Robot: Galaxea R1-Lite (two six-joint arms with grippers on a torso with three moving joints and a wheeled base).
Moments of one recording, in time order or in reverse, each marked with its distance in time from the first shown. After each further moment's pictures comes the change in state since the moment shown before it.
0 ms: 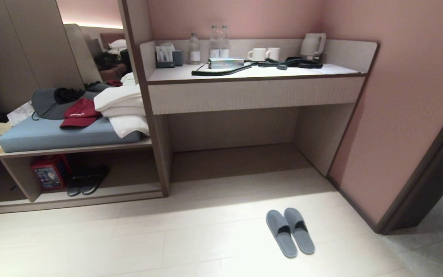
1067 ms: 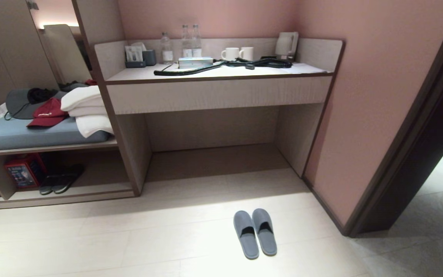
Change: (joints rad) left arm 0.000 0.000 0.000 0.000 -0.001 0.001; right arm 0.001 0.000 0.000 0.000 0.000 0.003
